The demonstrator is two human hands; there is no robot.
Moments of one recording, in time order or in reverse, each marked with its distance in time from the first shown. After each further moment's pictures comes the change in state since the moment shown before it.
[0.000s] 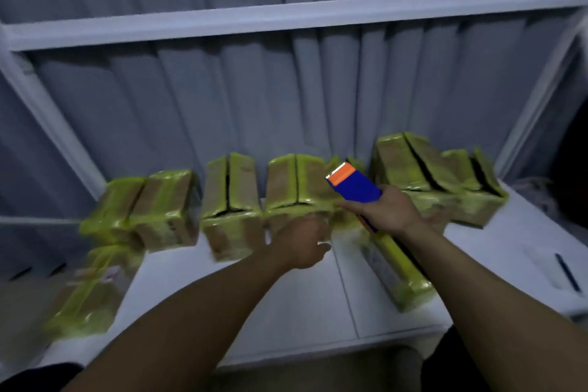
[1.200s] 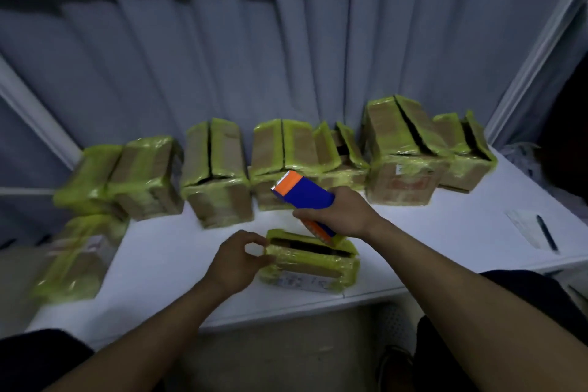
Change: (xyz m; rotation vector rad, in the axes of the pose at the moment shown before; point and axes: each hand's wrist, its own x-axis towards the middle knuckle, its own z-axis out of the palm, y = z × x) left_hand -0.111 -0.059 0.042 -0.431 0.216 -0.392; right_hand -0.026 0.025 0.056 -0.011 -0.342 -0.088
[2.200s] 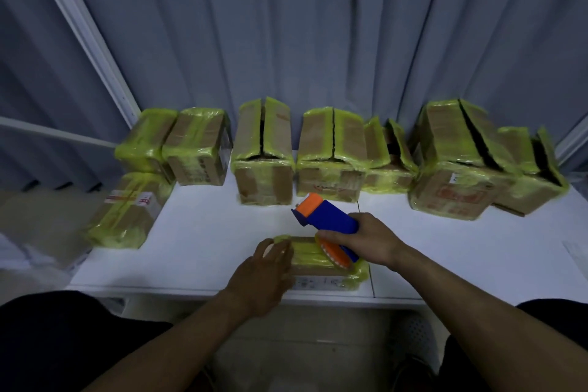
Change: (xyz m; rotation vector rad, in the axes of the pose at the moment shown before) left_hand -0.048 -0.058 0.009 0.643 -0.188 0.212; right_hand 0.003 0.022 0.060 -0.028 -0.167 -0.001
